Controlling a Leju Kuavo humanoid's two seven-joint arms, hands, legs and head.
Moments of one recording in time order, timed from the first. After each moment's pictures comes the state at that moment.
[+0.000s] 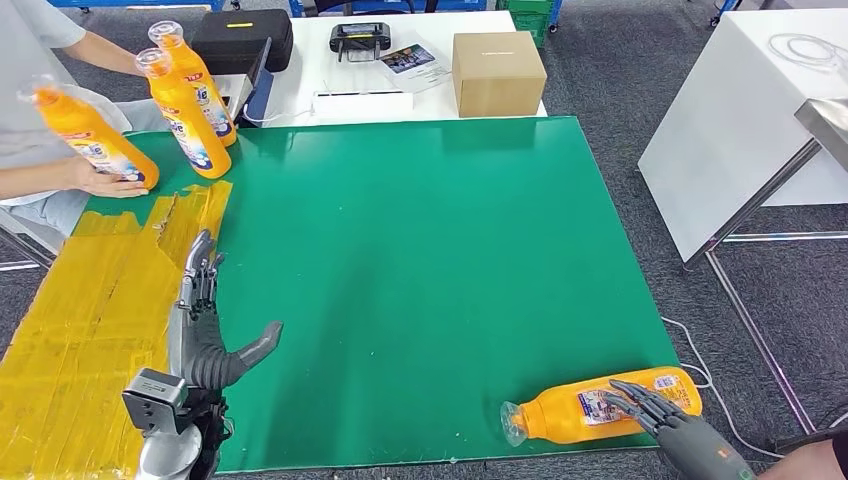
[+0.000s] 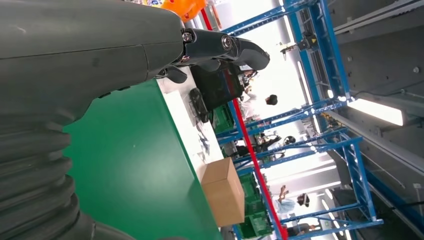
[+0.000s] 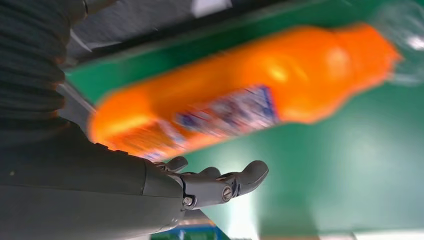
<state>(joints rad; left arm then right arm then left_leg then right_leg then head) 0.03 -0.10 -0.11 -1.60 -0.20 0.14 -0.70 0.60 -0.70 0.02 -1.88 0.58 0.06 -0.28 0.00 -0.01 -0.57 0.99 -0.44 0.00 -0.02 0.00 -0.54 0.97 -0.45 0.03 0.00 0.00</state>
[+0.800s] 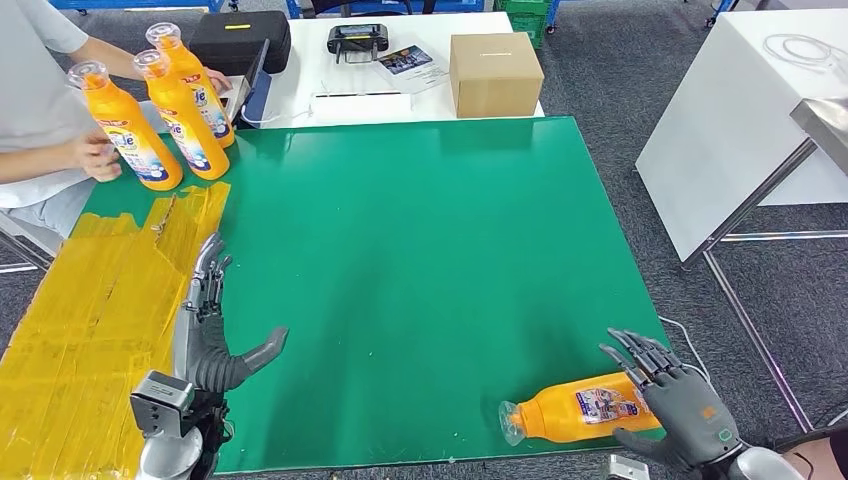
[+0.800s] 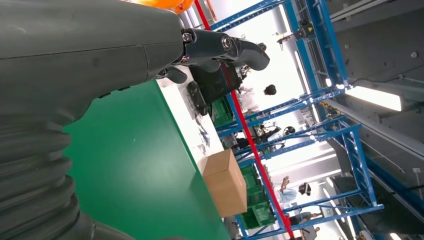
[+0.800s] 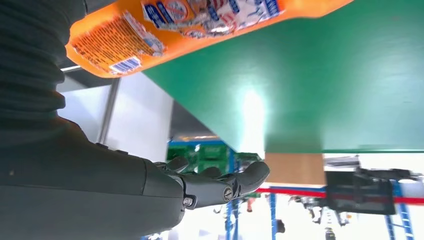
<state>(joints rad) 0.03 -0.09 -0.12 -1.60 -0.23 0.11 -0.70 0.39 -0.55 0.03 -1.80 0.90 -0.12 -0.29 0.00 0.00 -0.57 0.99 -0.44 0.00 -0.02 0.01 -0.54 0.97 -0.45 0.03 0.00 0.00</state>
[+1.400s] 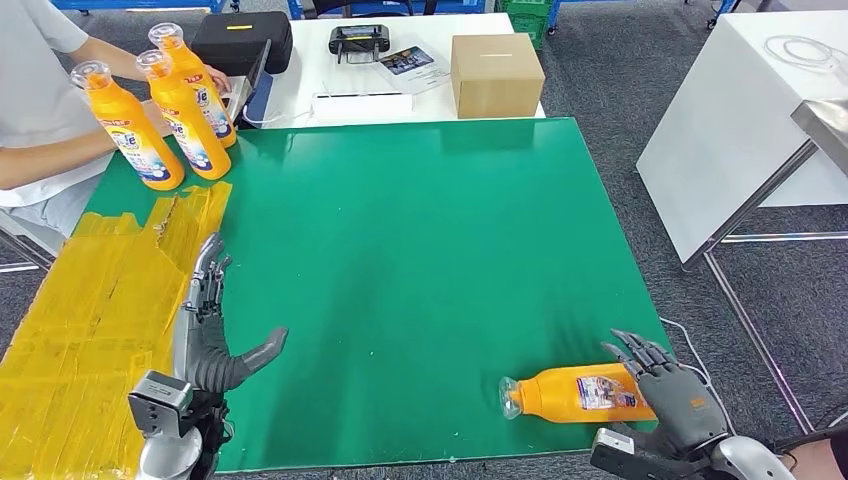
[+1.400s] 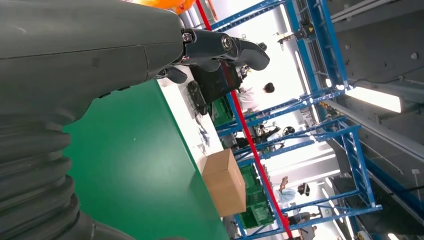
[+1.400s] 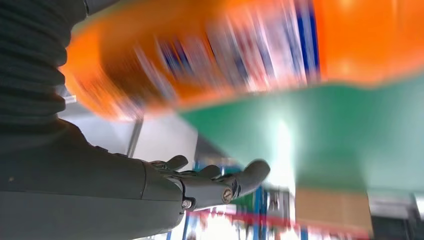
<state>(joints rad) 0.03 -0.10 -0.11 -1.60 -0.22 0.10 -0.70 0.32 -0.49 0.01 -1.67 0.93 -0.02 -0.26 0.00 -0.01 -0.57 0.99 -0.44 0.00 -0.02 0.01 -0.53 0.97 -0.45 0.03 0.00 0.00</state>
